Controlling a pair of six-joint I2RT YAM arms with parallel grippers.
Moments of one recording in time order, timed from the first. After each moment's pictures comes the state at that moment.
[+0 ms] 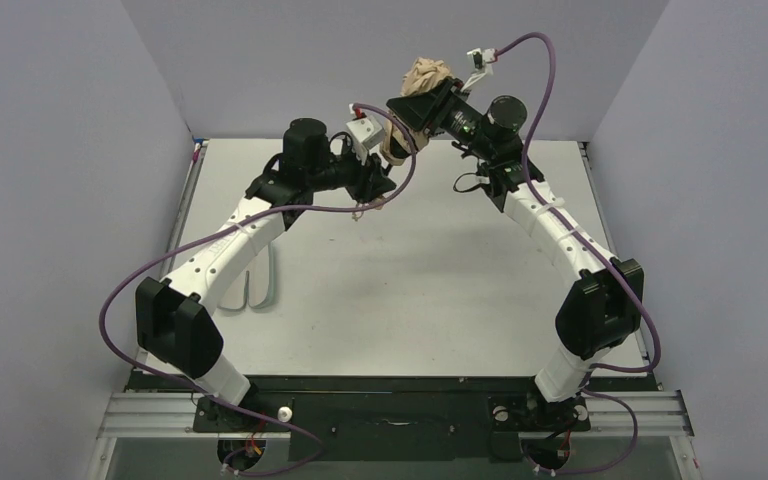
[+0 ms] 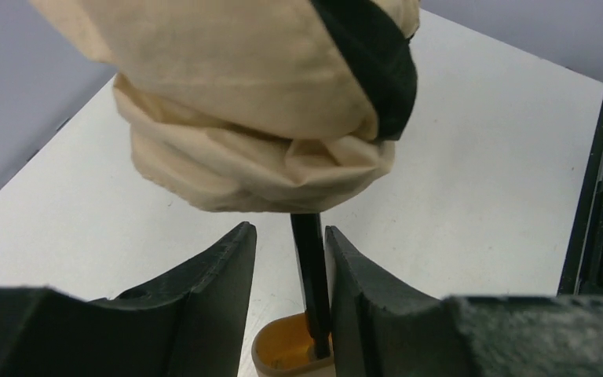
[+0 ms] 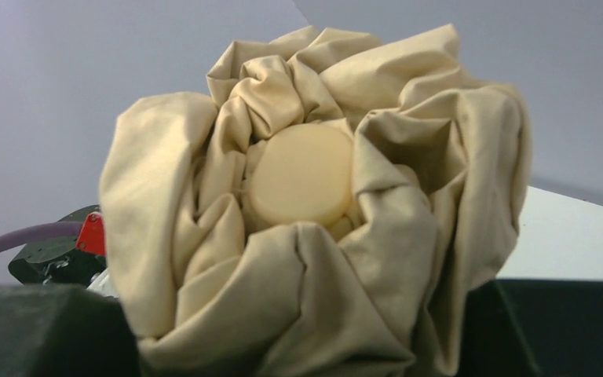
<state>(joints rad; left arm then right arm) -0.49 1.60 1.50 -0.21 0.59 0.09 0.39 1.69 1.58 0.37 -0.51 0.79</state>
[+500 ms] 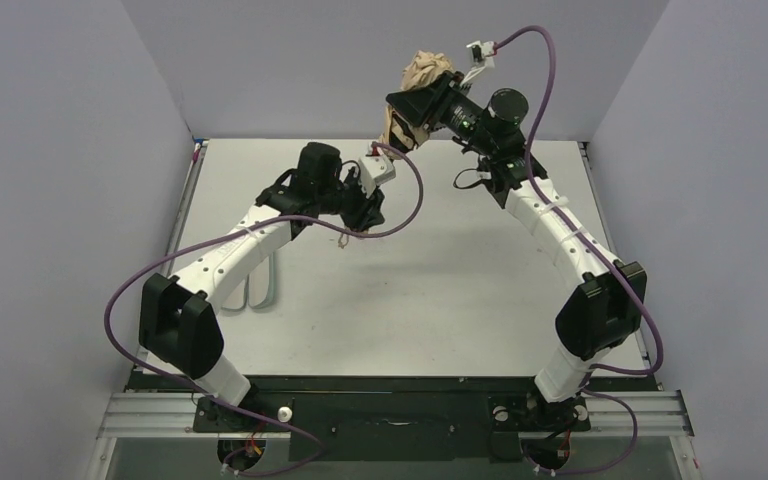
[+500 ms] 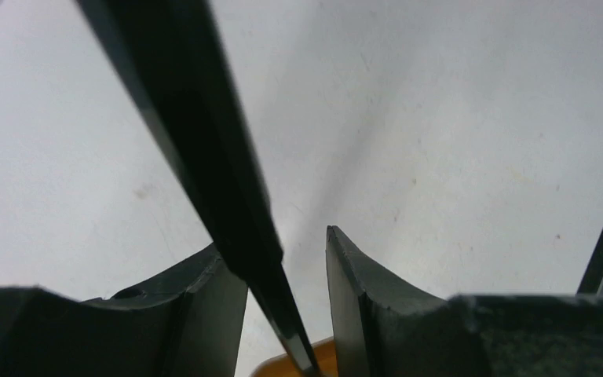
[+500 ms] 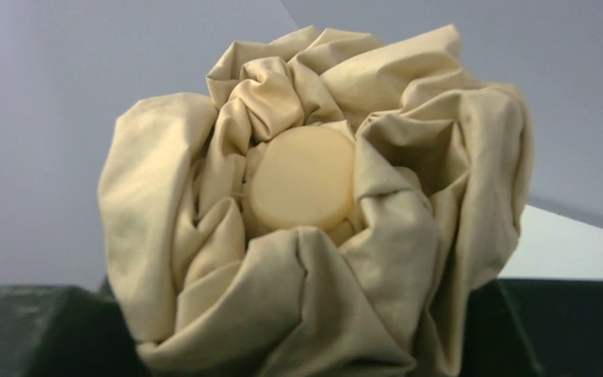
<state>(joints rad) -0.52 1.60 1.44 -0.40 0.49 0.31 0.40 1.69 1.63 0.28 -0.49 0.70</state>
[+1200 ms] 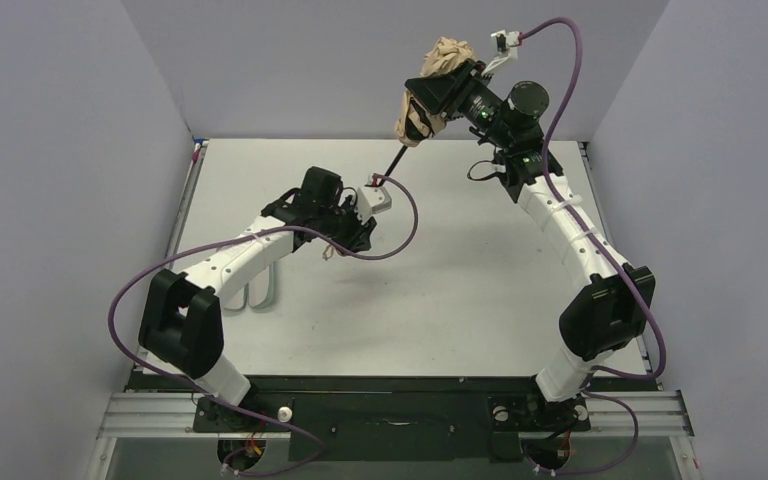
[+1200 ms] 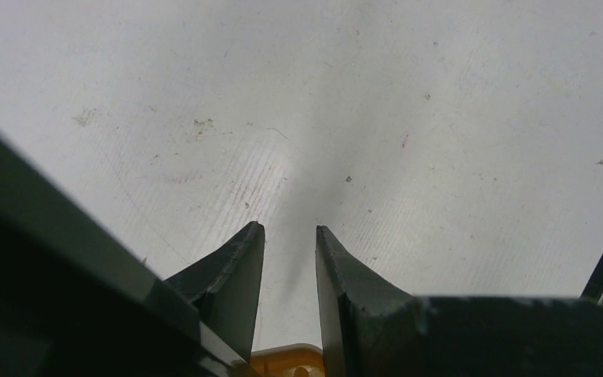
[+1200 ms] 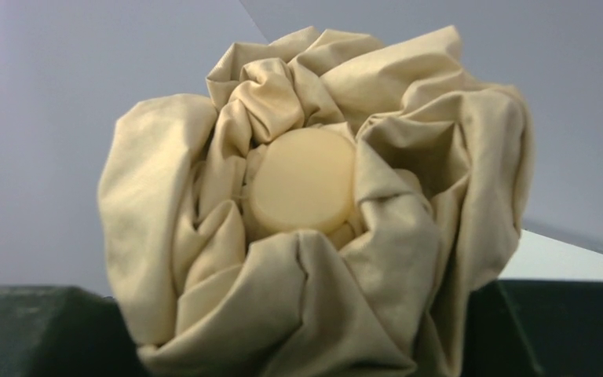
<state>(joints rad) -0.51 1.61 1.26 -0.48 0.45 0.42 0.32 1.67 1.67 0.29 -0.48 0.73</state>
